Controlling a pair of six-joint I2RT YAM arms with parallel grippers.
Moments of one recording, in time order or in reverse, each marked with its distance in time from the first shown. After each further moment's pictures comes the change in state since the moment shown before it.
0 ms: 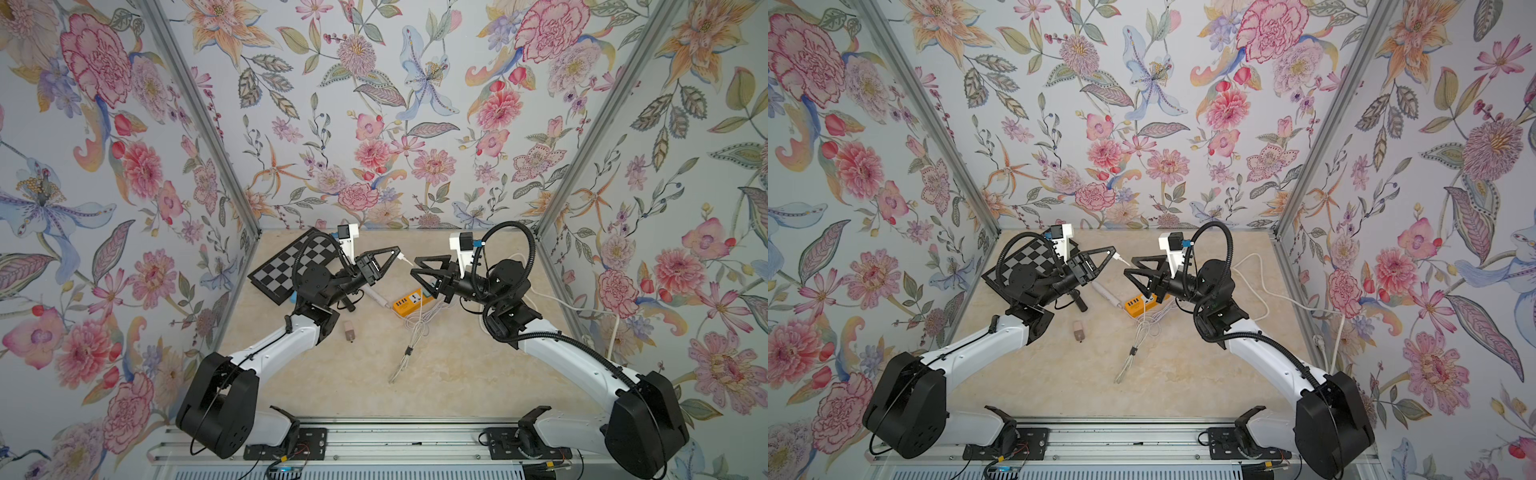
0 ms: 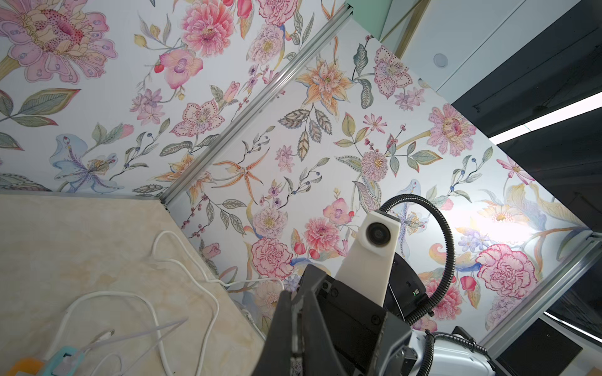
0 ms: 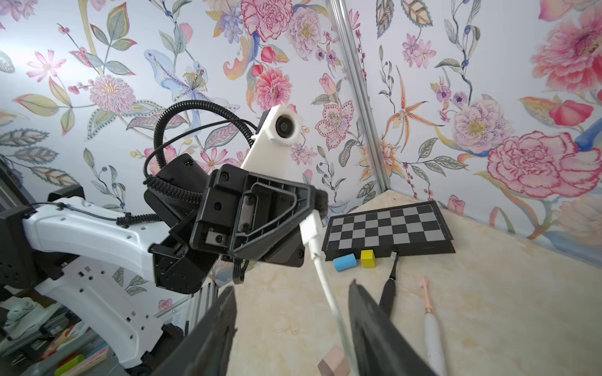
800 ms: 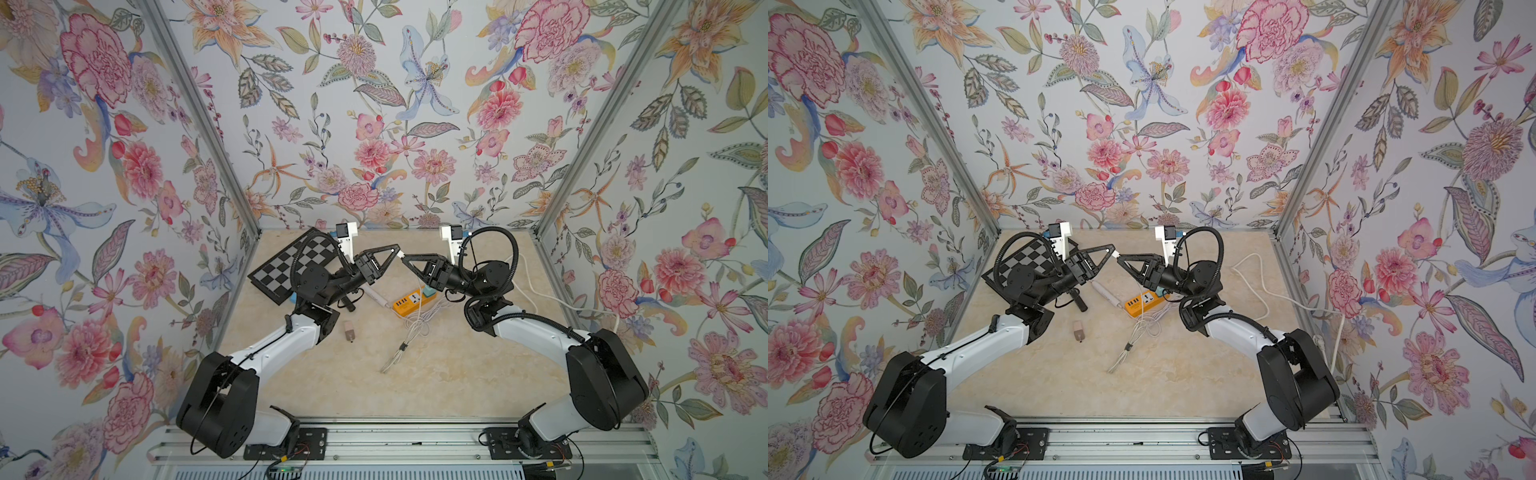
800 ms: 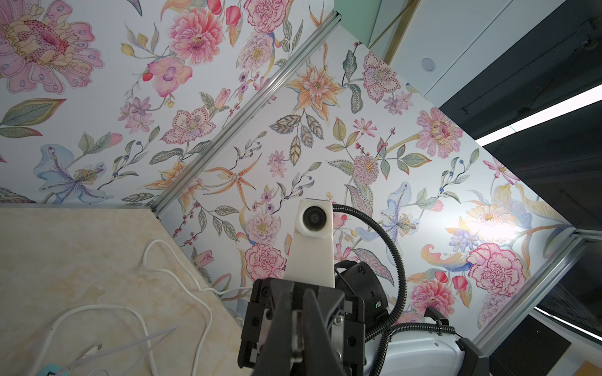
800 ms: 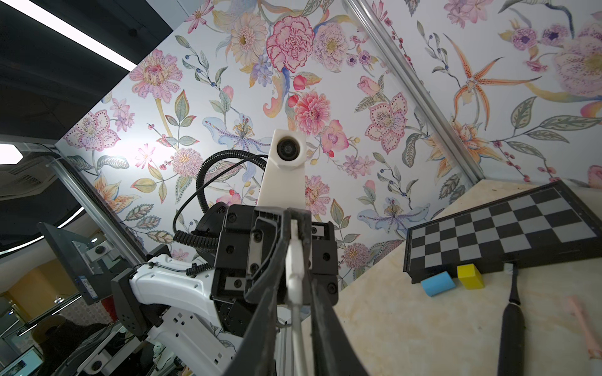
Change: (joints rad) left arm -0.006 0.003 0.001 0.043 0.000 -0.024; right arm 0.018 0.233 0.044 0.417 -0.056 0.432
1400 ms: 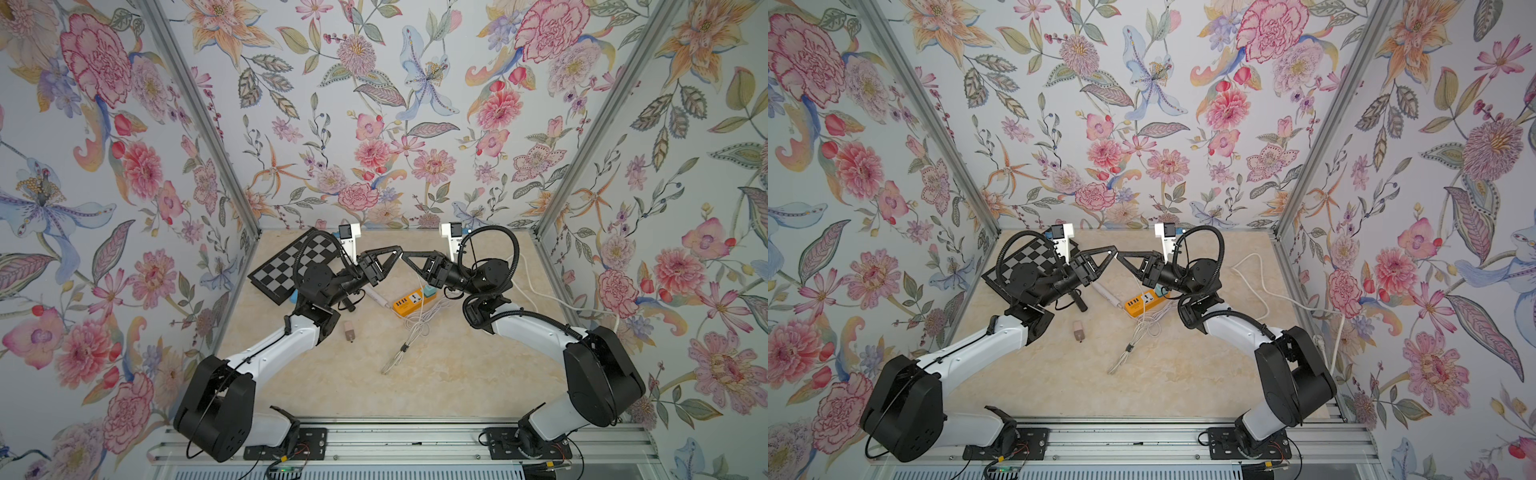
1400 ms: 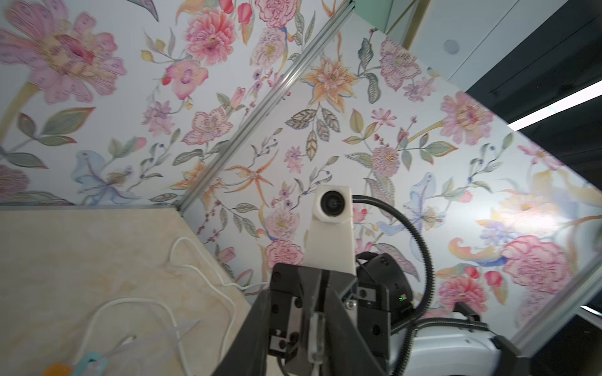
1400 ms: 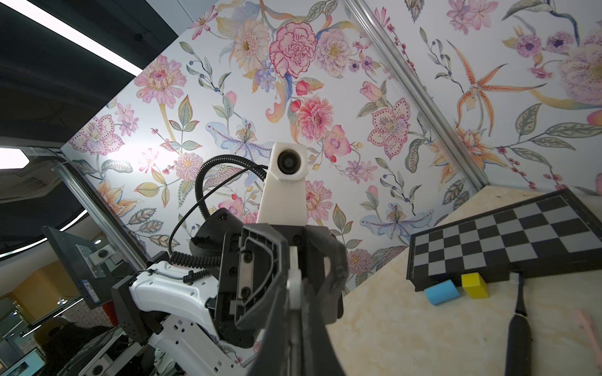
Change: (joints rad) left arm -0.015 -0.052 0.032 -0.244 -0.077 0.192; right arm -0.008 0.003 0.013 -0.018 0.003 -0.012
